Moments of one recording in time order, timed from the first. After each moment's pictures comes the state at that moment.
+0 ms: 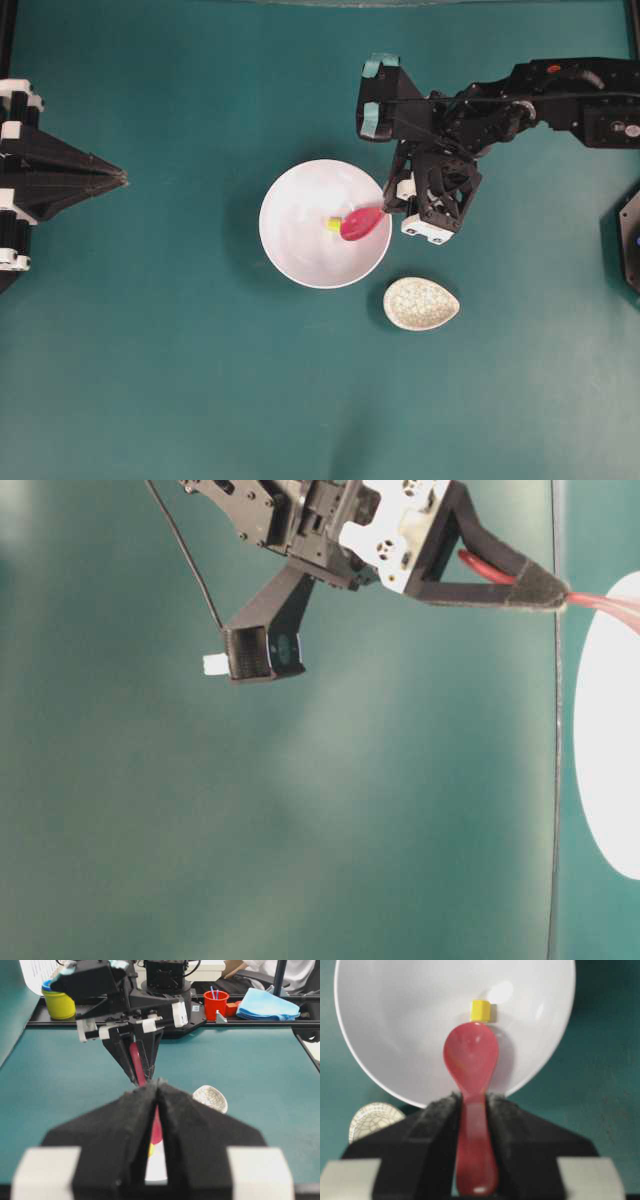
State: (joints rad) left arm 0.02 -0.96 1.17 0.02 -0.24 0.03; right arm -0.25 -0.05 0.52 0.48 0.69 -0.33
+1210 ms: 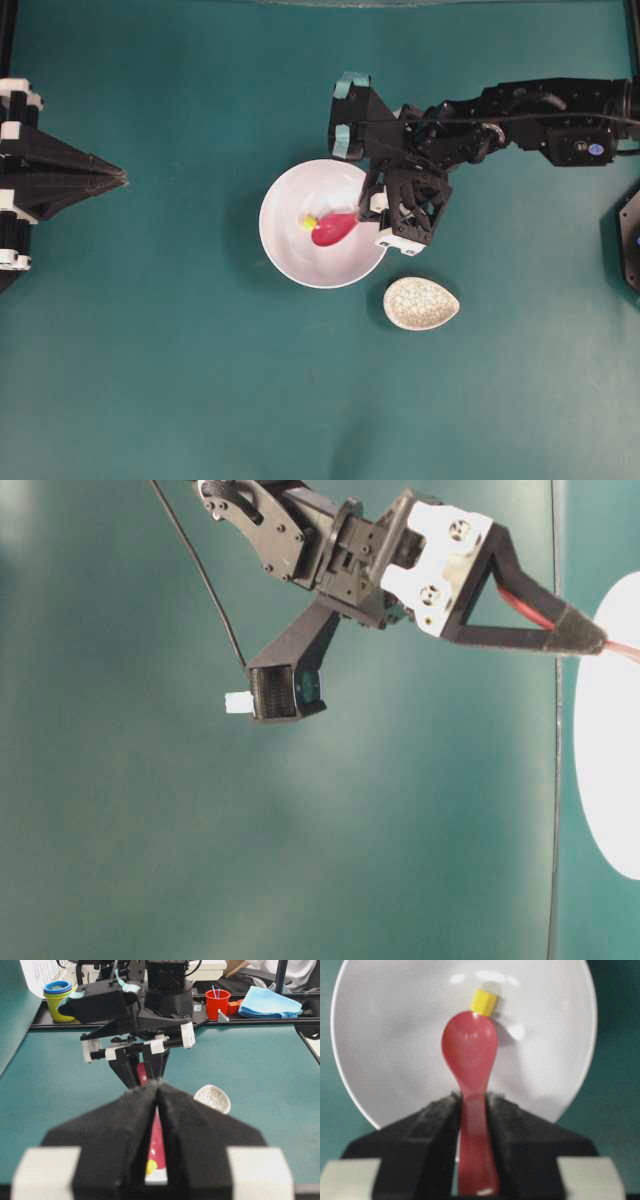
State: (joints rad) left arm 0.02 -0.96 1.17 0.02 -0.24 0.04; right arm -0.20 0.04 0.49 0.48 0.53 -0.33
